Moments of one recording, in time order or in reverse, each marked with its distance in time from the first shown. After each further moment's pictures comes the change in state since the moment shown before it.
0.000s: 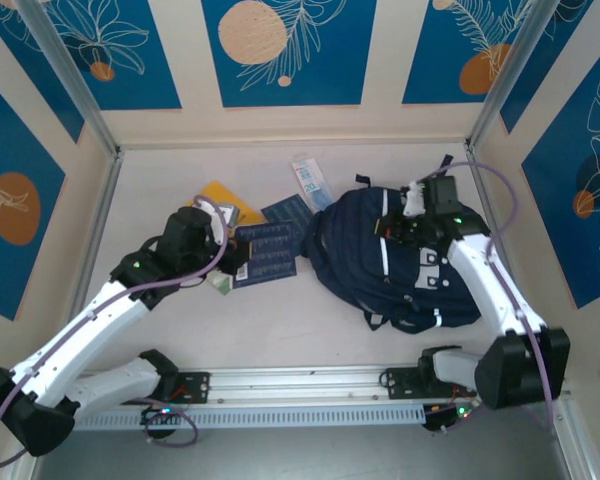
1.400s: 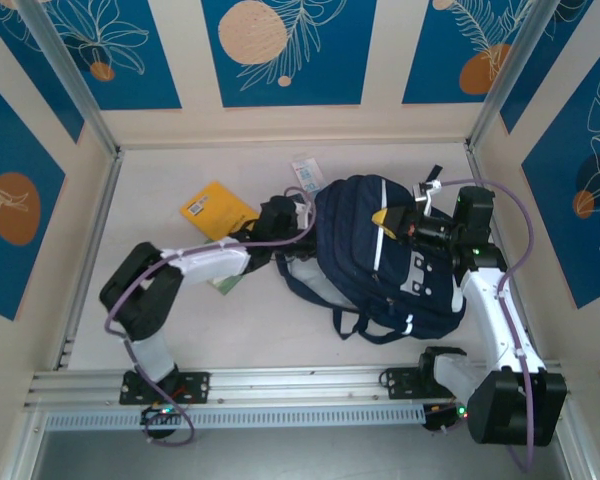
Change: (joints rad) left arm -0.140 0.807 0.089 0.927 0.467 -0.628; right arm -0.160 -0.175 -0.212 0.502 -0.633 0.447
